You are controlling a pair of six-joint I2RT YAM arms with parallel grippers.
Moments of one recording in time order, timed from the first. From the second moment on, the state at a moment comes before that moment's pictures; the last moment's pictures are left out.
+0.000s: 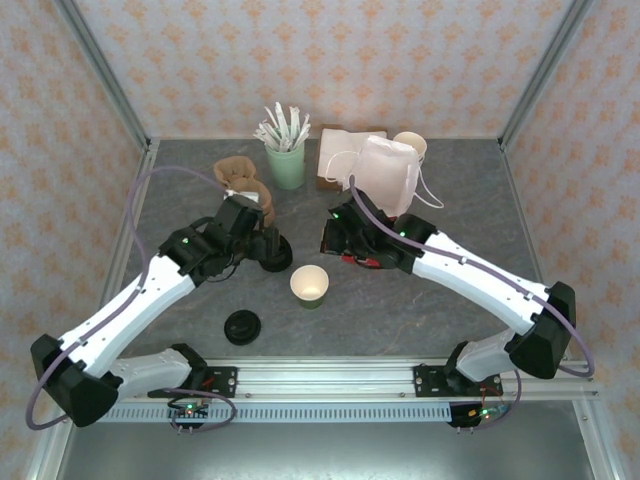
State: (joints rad) left arm -0.56 1.14 1.08 -0.87 -0.27 -0.49; right arm 0.91 1.40 1.33 -0.75 0.10 0.87
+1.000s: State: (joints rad) left arm -0.69 1.00 0.52 -0.96 -0.21 -1.00; right arm 0.93 1.36 1.25 -0.67 0.07 0.81
